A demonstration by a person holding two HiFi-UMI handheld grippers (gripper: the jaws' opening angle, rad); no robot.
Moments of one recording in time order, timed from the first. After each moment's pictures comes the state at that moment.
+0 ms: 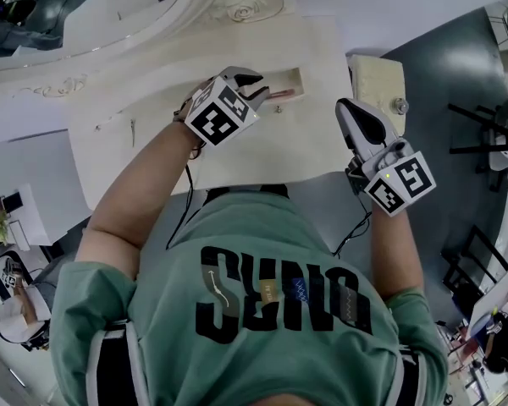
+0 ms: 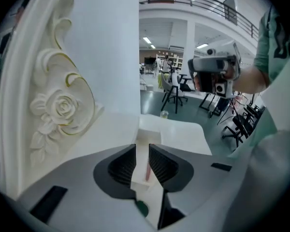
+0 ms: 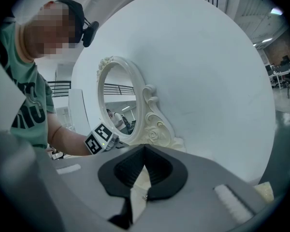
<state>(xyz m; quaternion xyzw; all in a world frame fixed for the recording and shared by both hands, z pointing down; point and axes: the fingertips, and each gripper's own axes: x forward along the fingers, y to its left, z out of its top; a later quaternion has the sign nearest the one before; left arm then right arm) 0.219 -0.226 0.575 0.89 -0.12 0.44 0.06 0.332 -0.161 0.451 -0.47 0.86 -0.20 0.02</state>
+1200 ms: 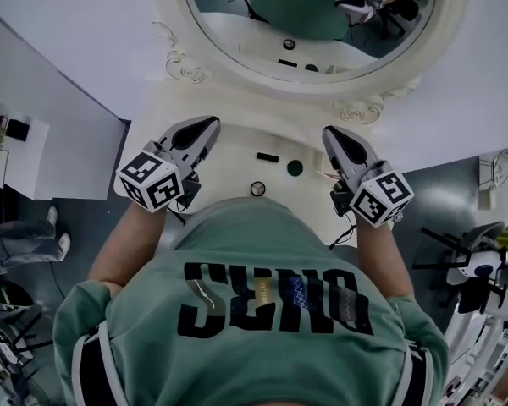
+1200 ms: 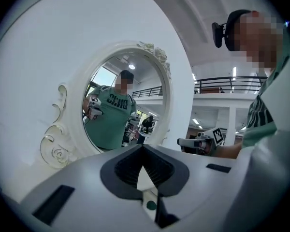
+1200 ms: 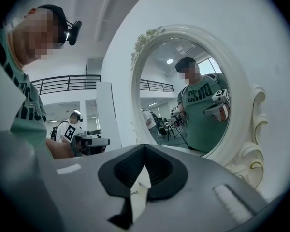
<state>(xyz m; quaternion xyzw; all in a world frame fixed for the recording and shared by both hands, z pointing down) -0.143 -0.212 0.347 0.89 -0.41 -0.02 0.19 0.064 -0.234 0.328 -0.32 0.94 -0.14 -0.01</state>
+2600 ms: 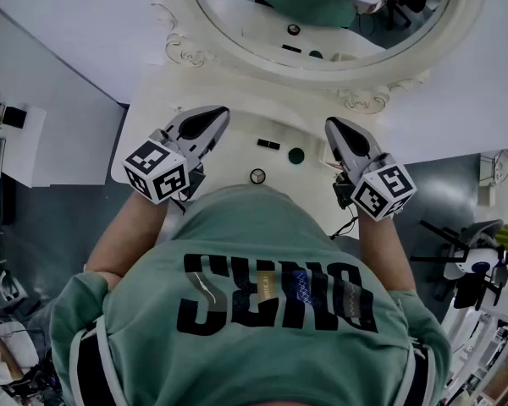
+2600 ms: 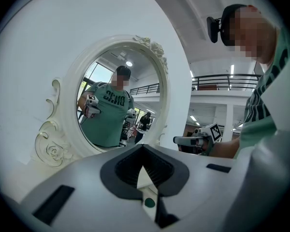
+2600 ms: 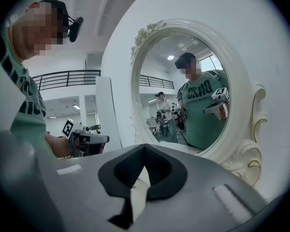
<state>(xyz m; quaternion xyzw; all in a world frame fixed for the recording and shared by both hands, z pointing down) -0.126 -0.209 0.355 0.90 -0.40 -0.01 0.18 0.063 -0.236 0.340 -0.32 0.94 -0.14 -0.04</state>
